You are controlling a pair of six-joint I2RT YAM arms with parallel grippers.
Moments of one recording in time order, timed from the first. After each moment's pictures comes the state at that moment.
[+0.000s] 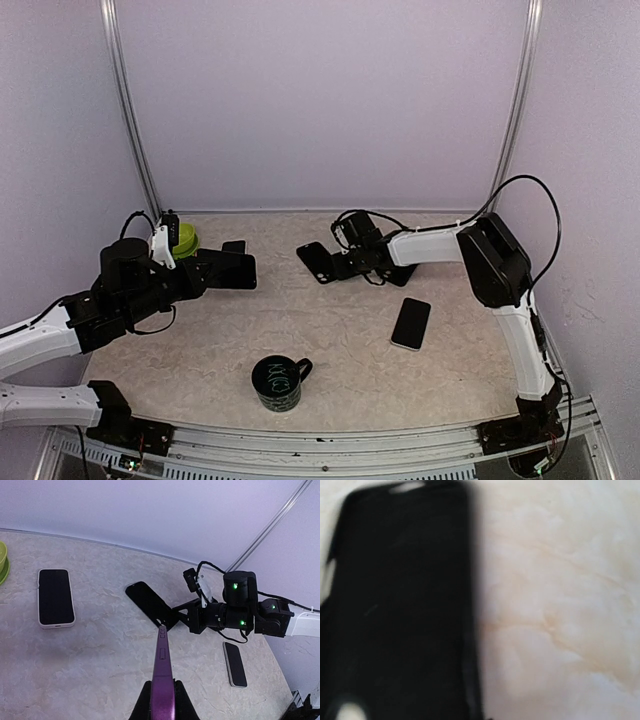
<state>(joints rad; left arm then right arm) -0.70 0.85 0.56 0.01 -0.16 -0.58 0.68 2.34 1.71 -0.16 0.12 0.20</state>
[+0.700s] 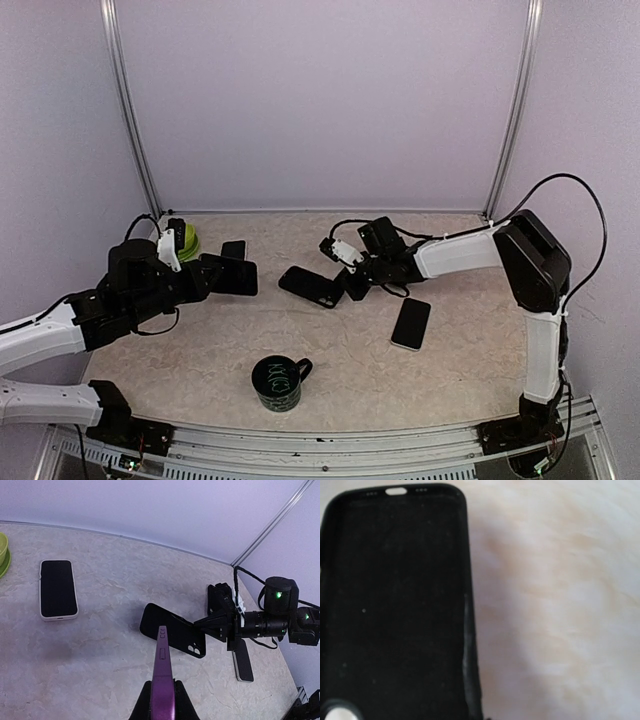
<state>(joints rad) -0.70 0.88 0.56 0.00 -0.16 -0.58 0.69 2.08 1.35 0.00 -0.19 -0.23</state>
